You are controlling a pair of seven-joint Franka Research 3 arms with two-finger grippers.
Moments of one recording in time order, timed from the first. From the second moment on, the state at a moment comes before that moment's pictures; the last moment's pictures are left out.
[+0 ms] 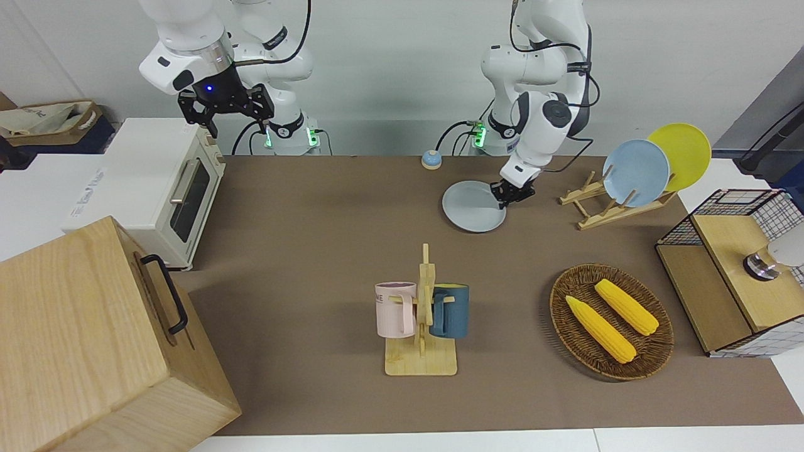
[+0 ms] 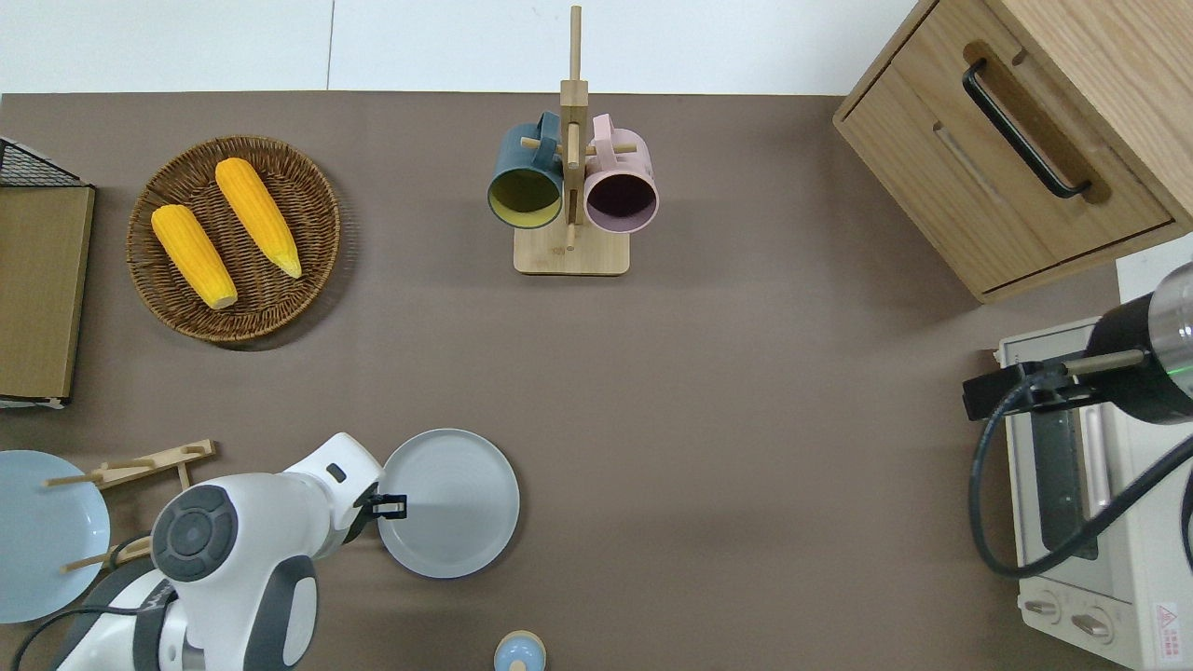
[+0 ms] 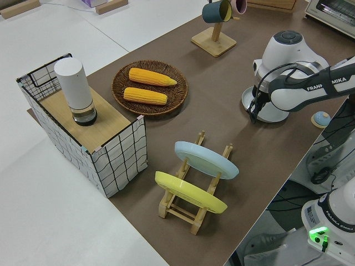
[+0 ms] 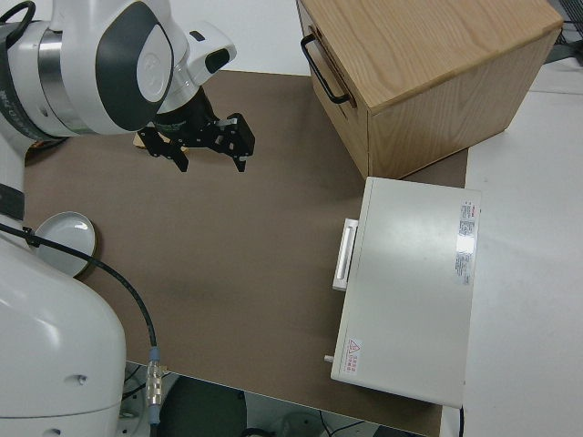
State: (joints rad) left arm -0.25 -0.18 -0.02 -2.65 -0.19 2.47 -0.11; right arm -0.03 -0.02 0.14 -1.48 0.00 1.33 0.02
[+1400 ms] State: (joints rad) left arm -0.77 0.22 -0.03 -2.18 -0.19 2.49 -0.78; right arm -0.03 -0.02 0.14 -1.48 0.00 1.33 0.02
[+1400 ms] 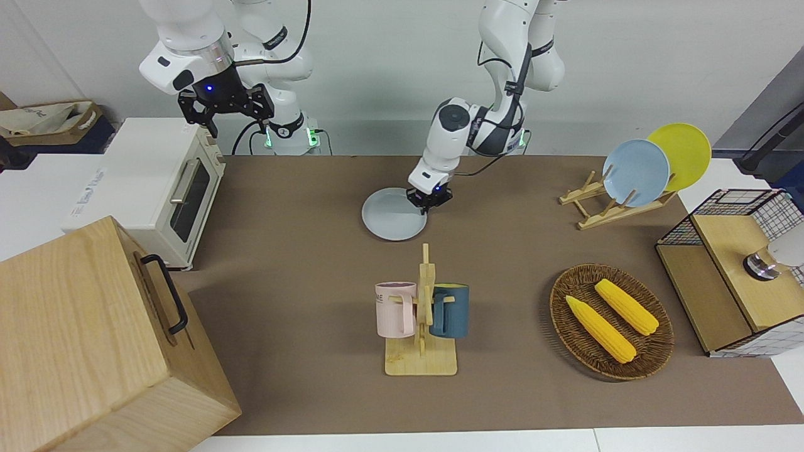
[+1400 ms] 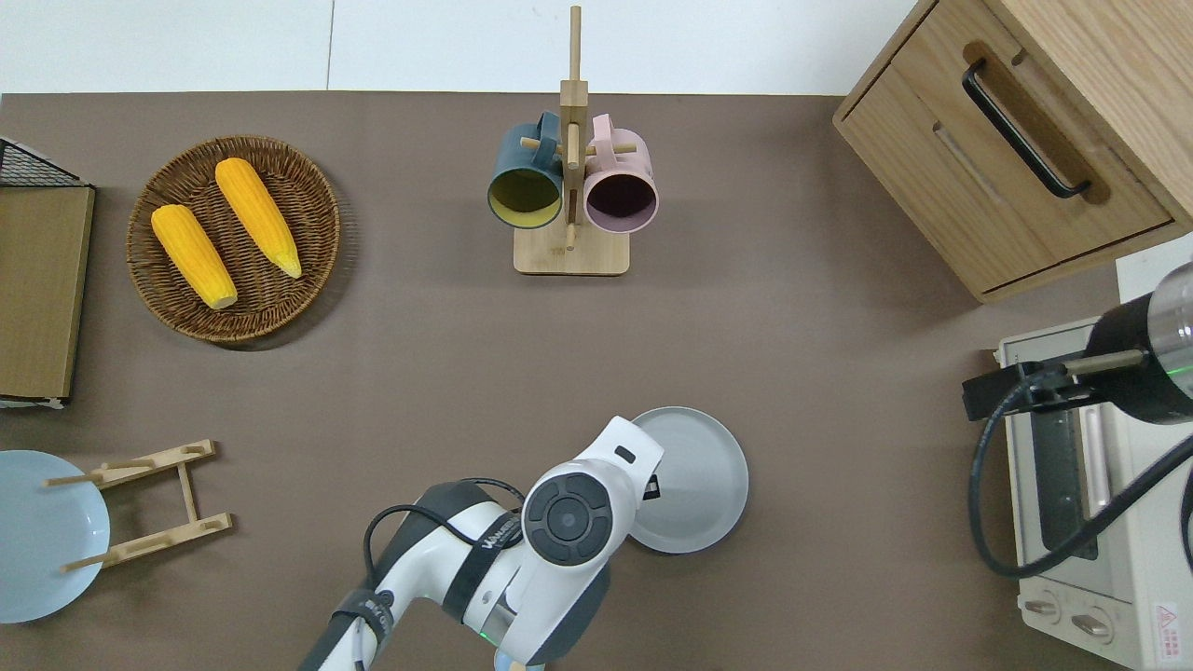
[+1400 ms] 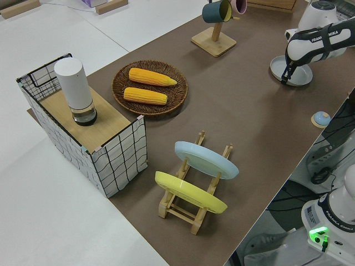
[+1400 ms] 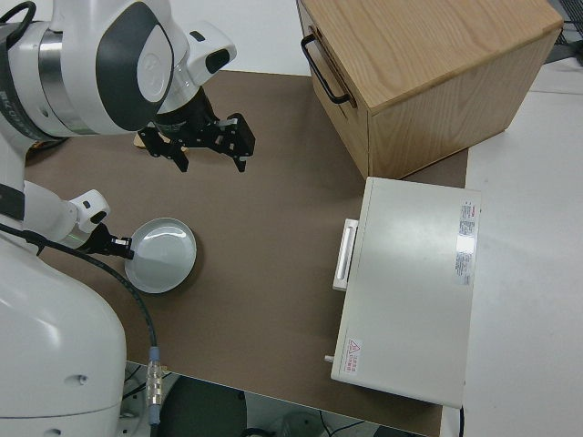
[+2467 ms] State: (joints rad) left arm -0.86 0.40 -0.04 -1.91 -0.15 2.45 -1.00; right arm -0.03 -0.02 0.14 -1.48 0.00 1.33 0.02
